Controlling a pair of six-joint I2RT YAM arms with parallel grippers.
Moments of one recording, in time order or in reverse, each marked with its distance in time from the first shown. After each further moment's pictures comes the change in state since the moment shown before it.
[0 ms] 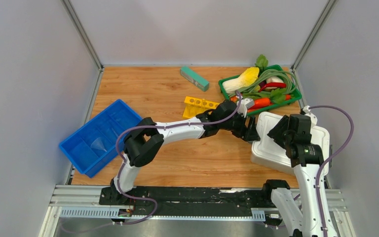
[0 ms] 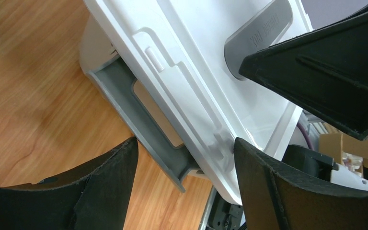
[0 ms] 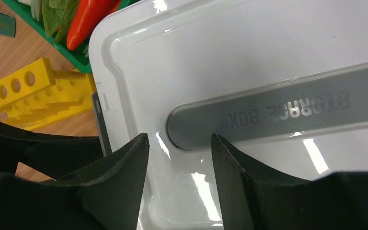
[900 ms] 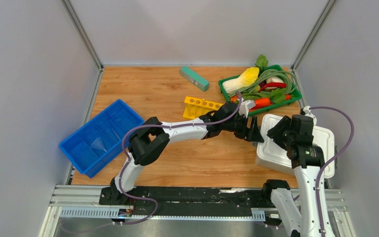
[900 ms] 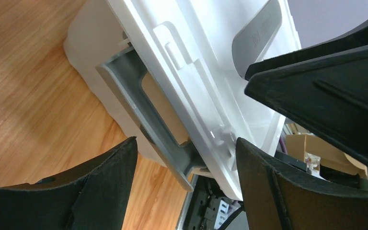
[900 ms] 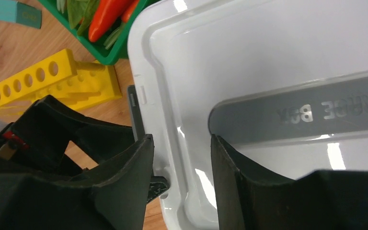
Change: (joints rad) left arm -0.001 0.071 0.039 0.057 0.076 -0.156; right arm -0.031 -0.034 -0.021 0.014 -0.074 0.002
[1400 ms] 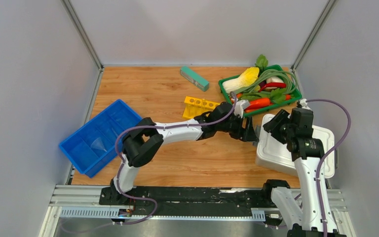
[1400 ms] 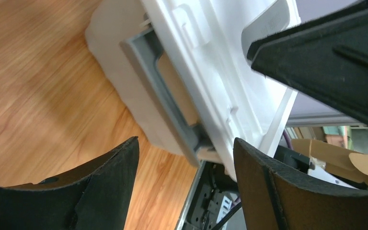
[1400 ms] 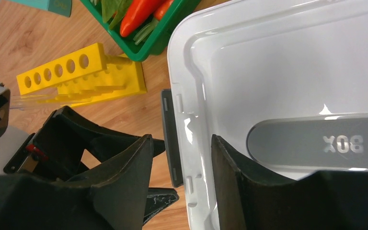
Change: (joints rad) left arm 0.014 -0.056 -0.082 0.021 -0.035 -0.010; right arm 0.000 0.095 0.071 0.031 -0.126 -0.017
